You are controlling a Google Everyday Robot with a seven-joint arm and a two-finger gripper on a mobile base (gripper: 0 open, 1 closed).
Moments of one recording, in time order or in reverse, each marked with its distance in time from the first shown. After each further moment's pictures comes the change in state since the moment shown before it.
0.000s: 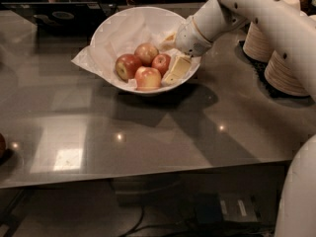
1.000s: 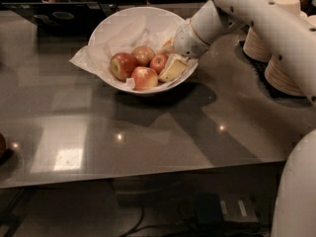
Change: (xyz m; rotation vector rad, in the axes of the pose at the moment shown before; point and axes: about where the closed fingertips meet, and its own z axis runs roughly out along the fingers) arm 0.004 -0.001 0.009 -0.009 0.003 0.012
